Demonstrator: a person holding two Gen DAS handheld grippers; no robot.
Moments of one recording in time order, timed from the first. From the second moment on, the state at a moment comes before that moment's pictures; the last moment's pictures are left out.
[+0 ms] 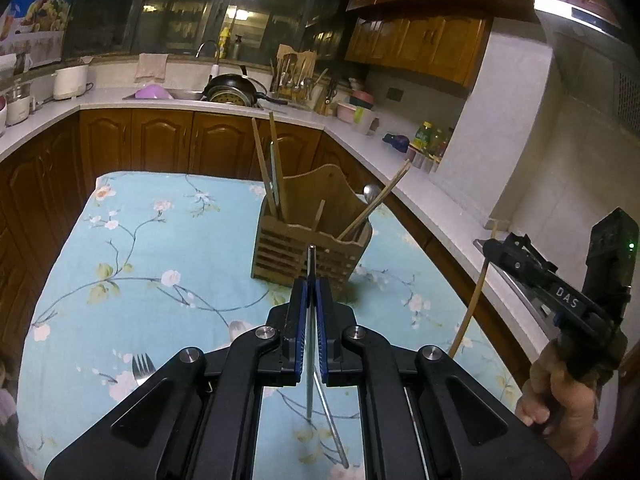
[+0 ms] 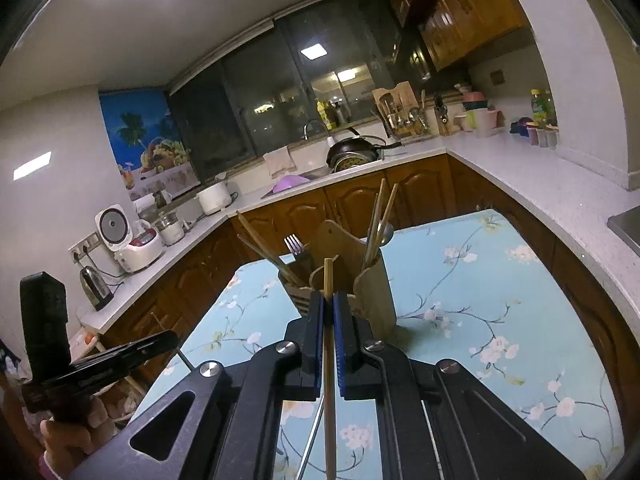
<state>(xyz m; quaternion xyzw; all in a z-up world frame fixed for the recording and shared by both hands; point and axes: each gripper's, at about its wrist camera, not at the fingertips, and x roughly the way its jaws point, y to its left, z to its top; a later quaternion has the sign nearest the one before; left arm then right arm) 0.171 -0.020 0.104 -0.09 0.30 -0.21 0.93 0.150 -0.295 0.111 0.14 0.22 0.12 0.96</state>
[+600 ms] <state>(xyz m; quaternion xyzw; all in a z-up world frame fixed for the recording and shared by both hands) 0.233 -0.035 0.183 -0.08 0.20 -0.19 0.96 0.208 -0.298 0.162 0.16 0.07 0.10 0.98</state>
